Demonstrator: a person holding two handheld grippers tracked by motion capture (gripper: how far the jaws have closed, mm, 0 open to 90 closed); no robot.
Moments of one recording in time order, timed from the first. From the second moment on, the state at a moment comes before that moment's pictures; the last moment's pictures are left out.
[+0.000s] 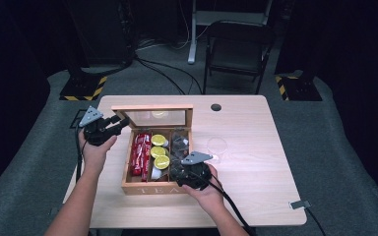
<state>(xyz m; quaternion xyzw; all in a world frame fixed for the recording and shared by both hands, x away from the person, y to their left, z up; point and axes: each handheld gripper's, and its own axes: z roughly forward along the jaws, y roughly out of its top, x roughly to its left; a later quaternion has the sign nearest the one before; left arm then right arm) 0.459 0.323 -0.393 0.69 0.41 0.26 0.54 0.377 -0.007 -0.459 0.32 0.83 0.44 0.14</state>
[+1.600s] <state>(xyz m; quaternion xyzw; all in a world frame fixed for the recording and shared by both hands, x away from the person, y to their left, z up) 0.459 0.323 -0.396 0.69 0.40 0.26 0.54 0.392 -0.005 -0.464 0.31 0.85 0.41 0.12</state>
